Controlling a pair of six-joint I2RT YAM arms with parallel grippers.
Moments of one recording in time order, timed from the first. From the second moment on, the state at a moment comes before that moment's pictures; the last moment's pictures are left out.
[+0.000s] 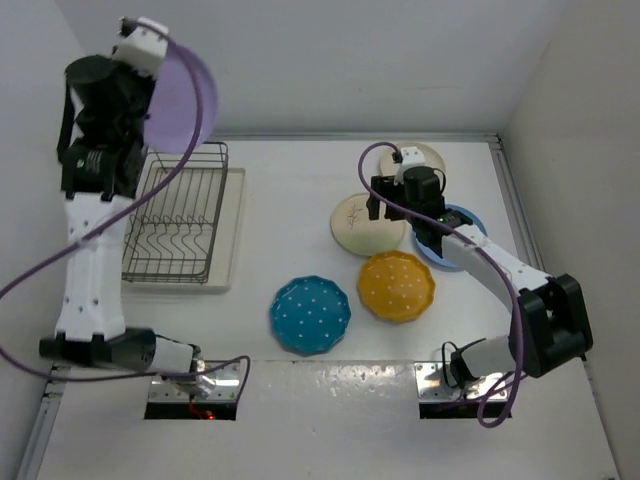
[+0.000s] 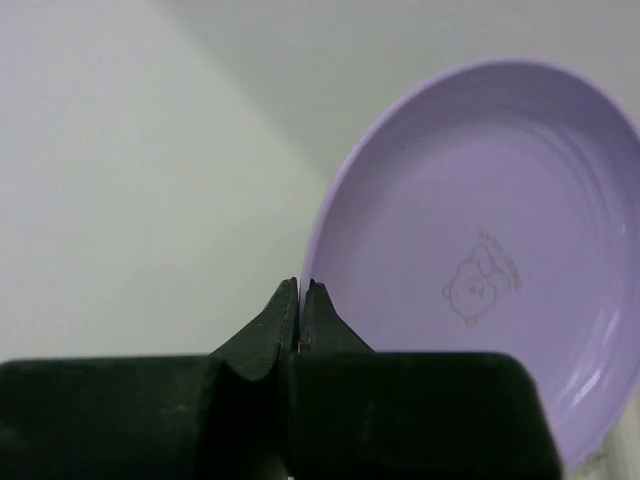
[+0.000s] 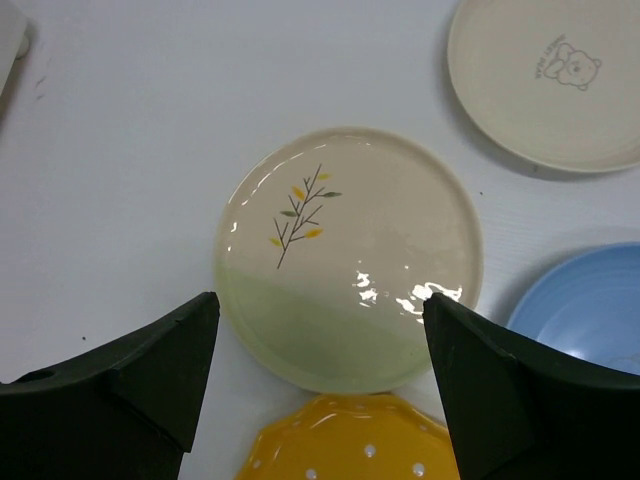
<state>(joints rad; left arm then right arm) -0.08 1.47 2.02 -0.55 -0.25 0.51 0.39 1.39 0.91 -0.03 0.10 0.20</state>
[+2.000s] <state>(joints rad) 0.28 1.03 0.87 0.02 -0.46 1.00 0.61 1.68 1.28 -0.26 0.05 0.07</state>
